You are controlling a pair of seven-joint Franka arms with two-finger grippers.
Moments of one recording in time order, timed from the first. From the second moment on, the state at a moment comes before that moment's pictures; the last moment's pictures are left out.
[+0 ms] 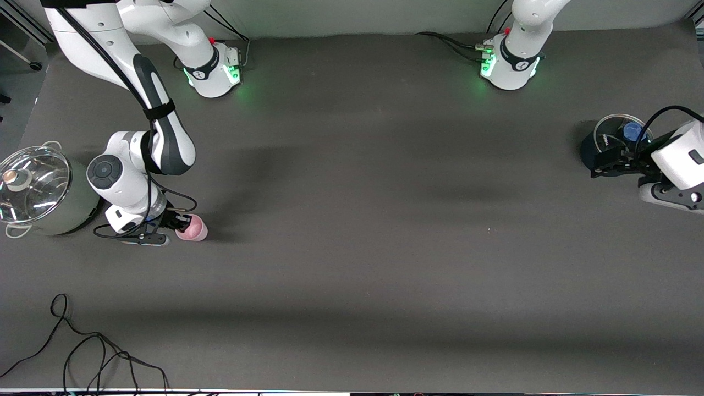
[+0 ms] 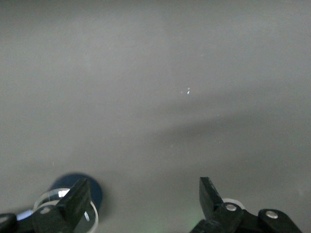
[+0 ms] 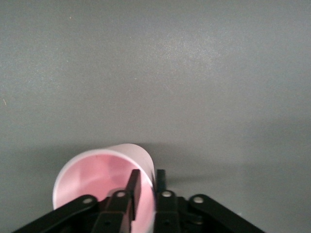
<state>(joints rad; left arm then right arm) 0.77 0.16 -0.85 -1.56 0.08 1.55 0.08 0.42 0.35 -0.40 -2.21 0.07 2.59 0.08</state>
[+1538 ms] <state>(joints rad) 0.13 0.07 -0.22 -1.51 0.09 1.51 0.01 0.46 0.03 -0.41 -1.56 0.02 1.49 0.13</state>
